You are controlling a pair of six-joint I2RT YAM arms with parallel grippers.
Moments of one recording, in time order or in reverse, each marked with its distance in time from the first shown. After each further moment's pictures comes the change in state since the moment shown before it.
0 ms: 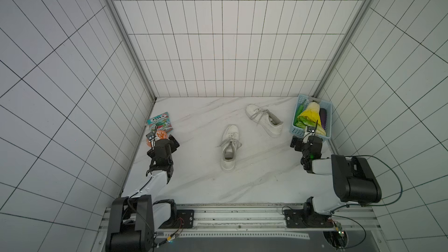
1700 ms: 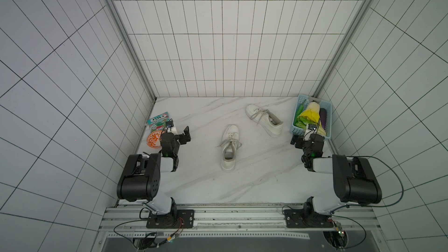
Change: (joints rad) left arm -0.043 0.425 0.085 0.475 0.297 0.274; right arm -0.005 -0.001 0.009 0.005 -0.038 0.004
